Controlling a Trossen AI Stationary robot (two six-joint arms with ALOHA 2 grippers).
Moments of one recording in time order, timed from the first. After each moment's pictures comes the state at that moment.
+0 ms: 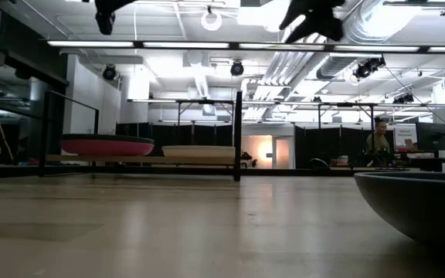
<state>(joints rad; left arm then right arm) -0.05 0.70 0.57 0.17 -0.19 -0.37 0.02 1.26 1.20 -0.69 0.18 0.64</state>
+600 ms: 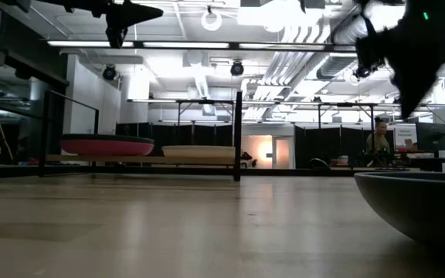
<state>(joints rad) -0.05 0.83 0.57 0.18 -0.16 -0.36 0.13 1.12 0.81 -1.04 0.06 0.71</state>
